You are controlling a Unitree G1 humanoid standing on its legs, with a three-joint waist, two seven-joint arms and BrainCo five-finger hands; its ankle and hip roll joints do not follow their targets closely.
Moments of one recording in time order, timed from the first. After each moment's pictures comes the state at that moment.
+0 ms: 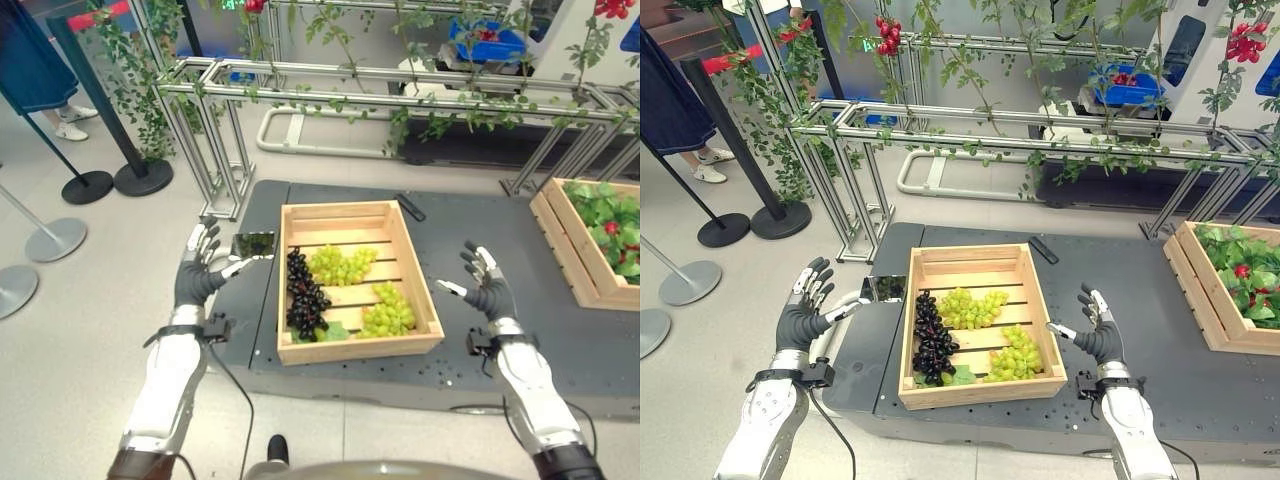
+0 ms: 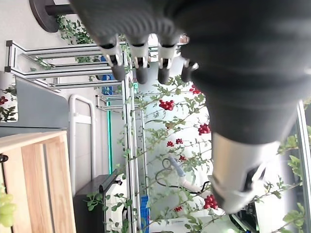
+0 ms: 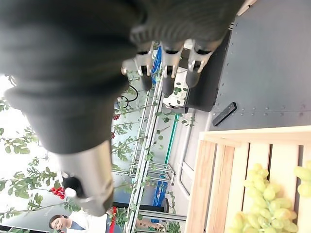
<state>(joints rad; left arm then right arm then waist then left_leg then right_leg) 0.07 0.37 -0.03 -0.11 -0.25 -0.16 0.17 0.07 -0.36 0.01 0.08 0.17 -0.17 -0.14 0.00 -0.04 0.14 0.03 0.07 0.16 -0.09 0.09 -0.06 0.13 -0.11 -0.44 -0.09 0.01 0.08</state>
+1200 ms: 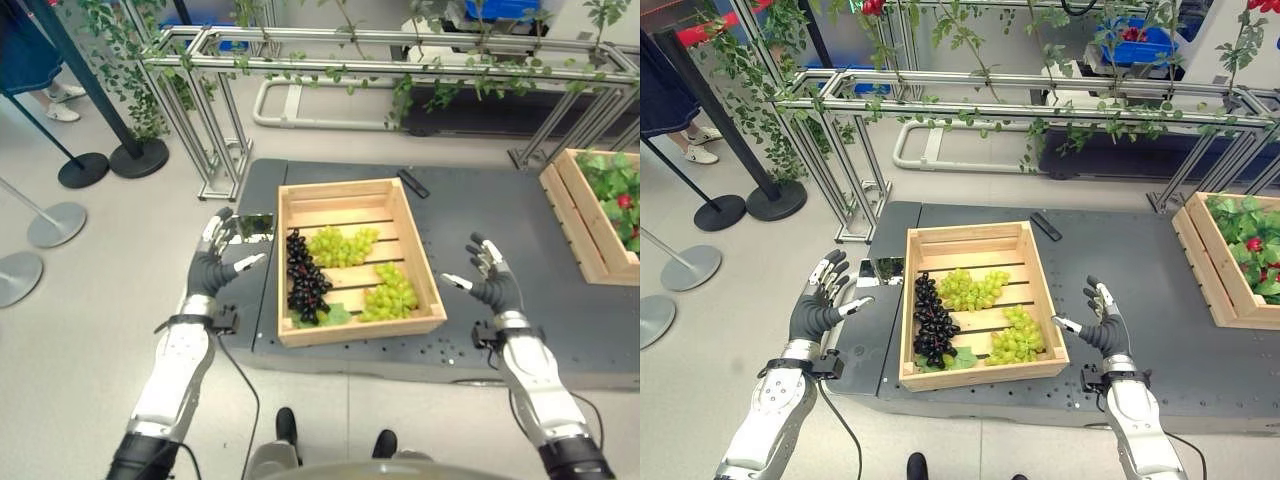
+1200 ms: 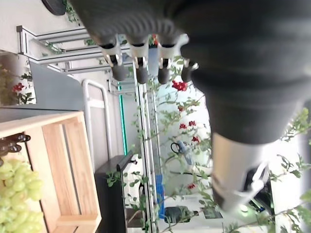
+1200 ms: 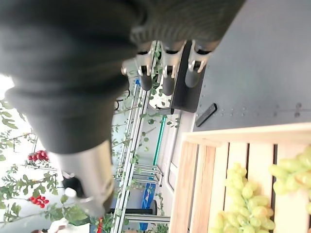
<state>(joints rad) -0.01 0.41 -0.08 -0.09 -0.27 -0.16 0.15 0.00 -0.37 0.01 0.10 0.19 -0.16 -0.14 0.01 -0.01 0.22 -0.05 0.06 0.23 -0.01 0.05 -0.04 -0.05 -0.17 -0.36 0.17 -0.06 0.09</state>
